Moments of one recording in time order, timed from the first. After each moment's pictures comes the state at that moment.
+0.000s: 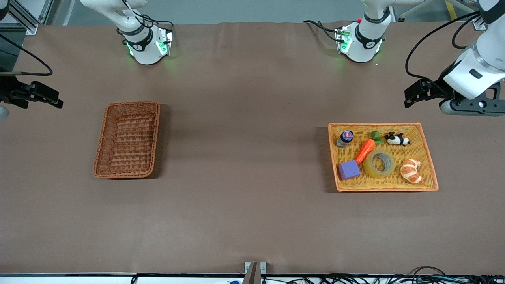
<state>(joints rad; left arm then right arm) -0.04 -0.01 -0.10 -1.65 -0.02 1.61 -0.07 0.02 0.04 -0.06 -1.50 0.01 1.46 -0.03</state>
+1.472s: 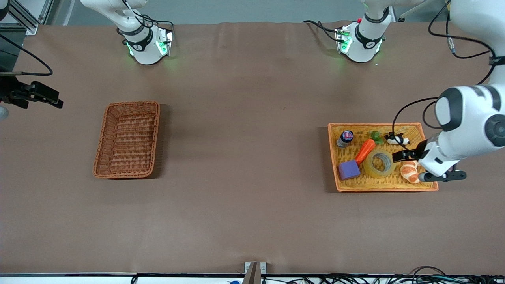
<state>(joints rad) -0.03 0.38 0.03 -1.84 -0.04 2.13 -0.03 0.02 0.04 -0.06 -1.50 0.01 1.46 -0.03</state>
